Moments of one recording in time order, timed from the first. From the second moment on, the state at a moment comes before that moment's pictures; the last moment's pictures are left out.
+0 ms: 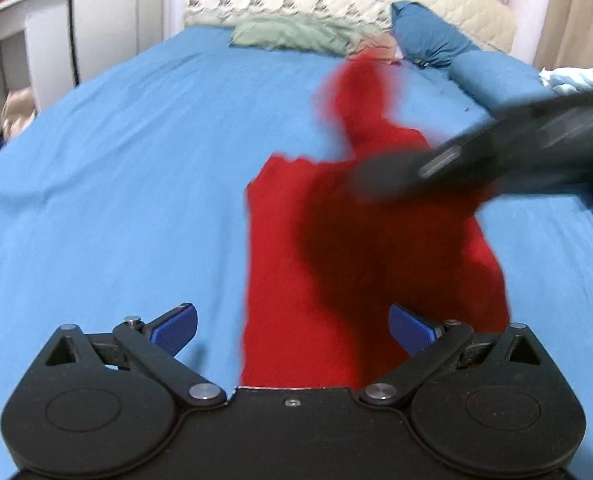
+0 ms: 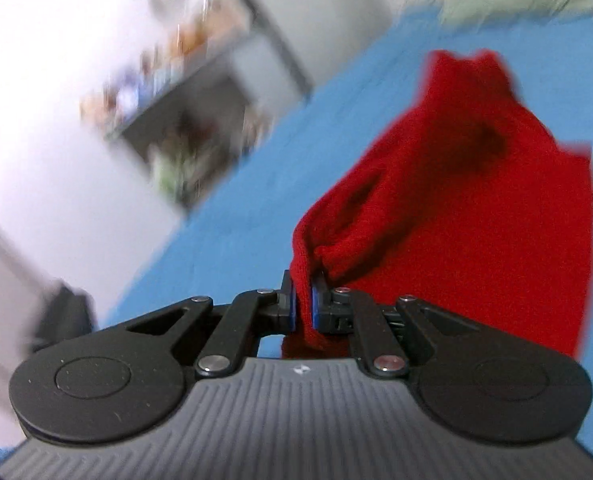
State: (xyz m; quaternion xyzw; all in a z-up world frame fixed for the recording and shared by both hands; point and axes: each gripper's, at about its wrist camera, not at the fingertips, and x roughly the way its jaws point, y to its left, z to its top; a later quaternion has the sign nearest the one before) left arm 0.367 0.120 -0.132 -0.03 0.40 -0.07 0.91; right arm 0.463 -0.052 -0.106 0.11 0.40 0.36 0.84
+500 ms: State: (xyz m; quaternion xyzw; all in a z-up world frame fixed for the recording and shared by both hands) left arm 0.329 0.142 -0.153 -0.07 0.38 -0.07 0.92; right arm 0.417 -0.085 -0.103 0.02 0.31 0.26 0.91
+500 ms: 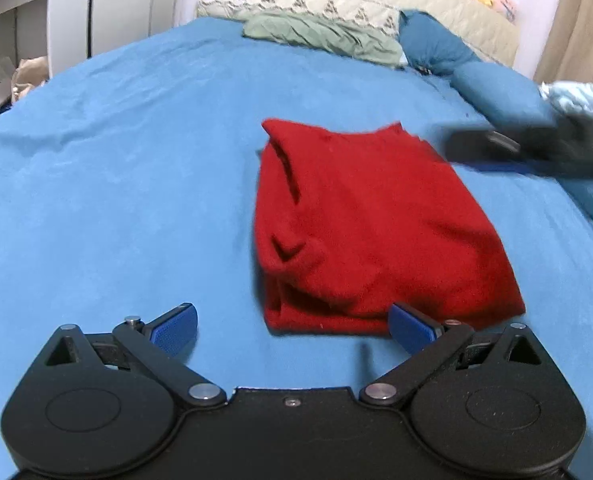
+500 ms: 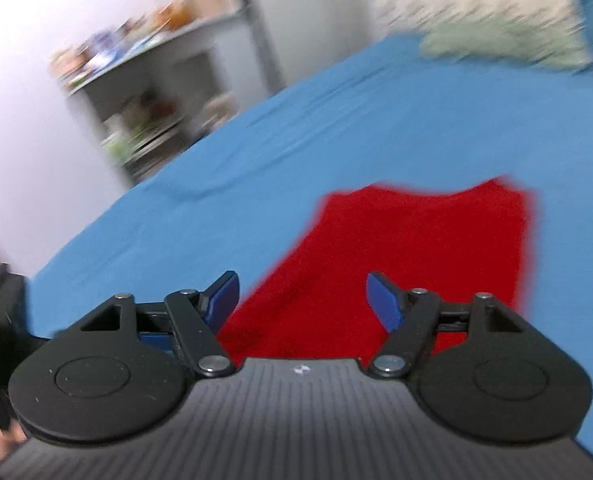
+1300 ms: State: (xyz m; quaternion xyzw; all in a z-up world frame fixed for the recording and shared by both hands) left arm 0.349 0.148 -0.148 -0.11 0.38 -0.05 0.92; right arm 0.361 -0.125 -0.220 -0.04 0.32 0.06 0.94
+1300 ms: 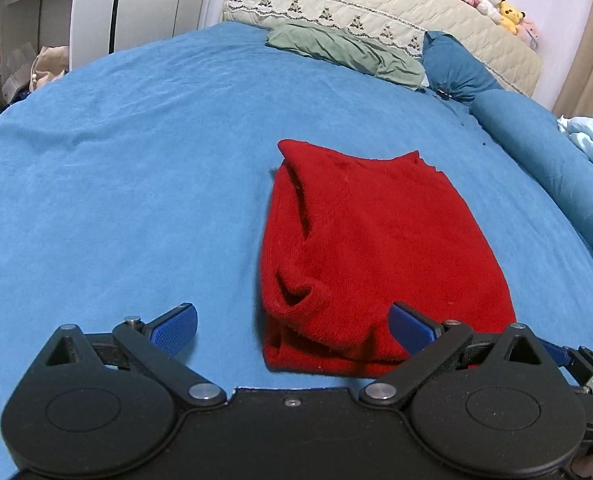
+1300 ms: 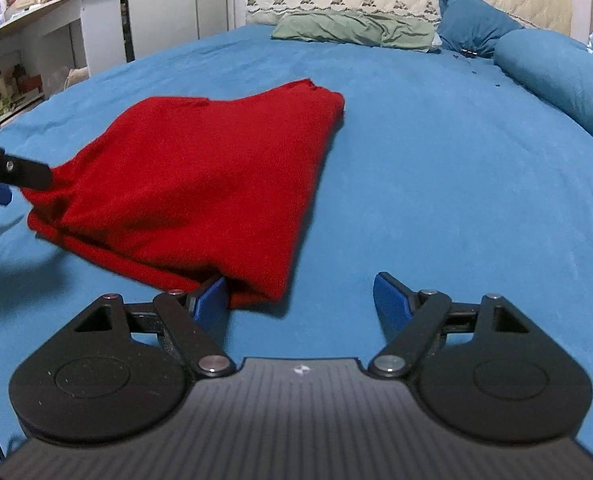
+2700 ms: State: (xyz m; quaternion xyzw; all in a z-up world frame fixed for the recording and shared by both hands) left arm 0.488 0.140 -0.162 -0.15 0.47 -0.13 0.86; right arm 0.521 -0.161 -0.206 0.18 0.46 0.18 0.85
